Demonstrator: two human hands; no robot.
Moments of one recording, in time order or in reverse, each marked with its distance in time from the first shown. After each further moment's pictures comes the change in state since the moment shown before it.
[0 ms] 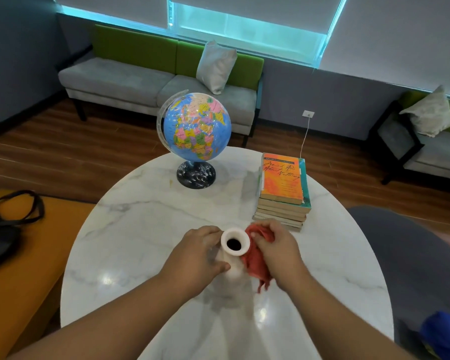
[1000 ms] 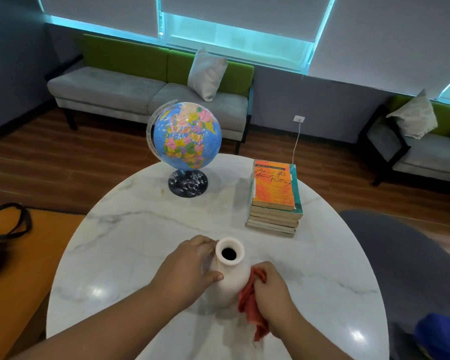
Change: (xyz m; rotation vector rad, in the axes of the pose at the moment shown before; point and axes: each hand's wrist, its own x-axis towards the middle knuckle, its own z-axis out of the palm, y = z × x) left_hand 0.004 -0.001 -0.001 0.047 -0.054 0.043; right_hand -0.031 0.060 0.011 -0.097 -0.055 0.267
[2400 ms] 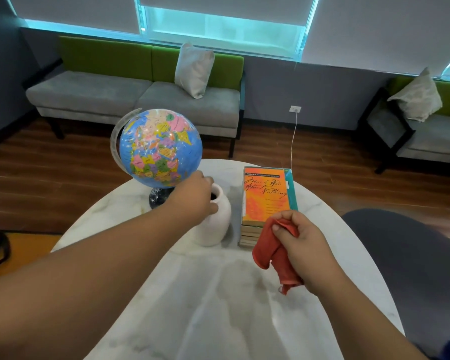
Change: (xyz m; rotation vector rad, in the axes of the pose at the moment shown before) left_hand 0.198 0.024 -0.050 0.452 0.017 -0.049; right_hand 0.081 -0.088 -0.093 0.188 0.064 -0.166
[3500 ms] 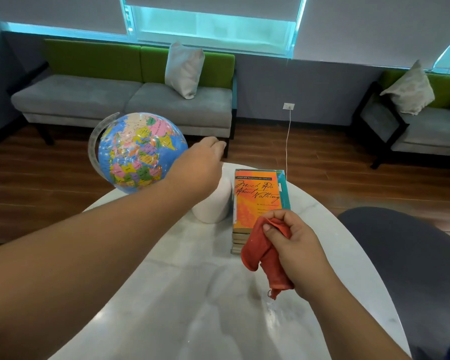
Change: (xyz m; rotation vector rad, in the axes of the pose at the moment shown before) left_hand 0.048 0.033 -0.032 -0.033 0.259 0.120; right_hand 0.011 -0.002 0.001 0.117 0.028 -0.023
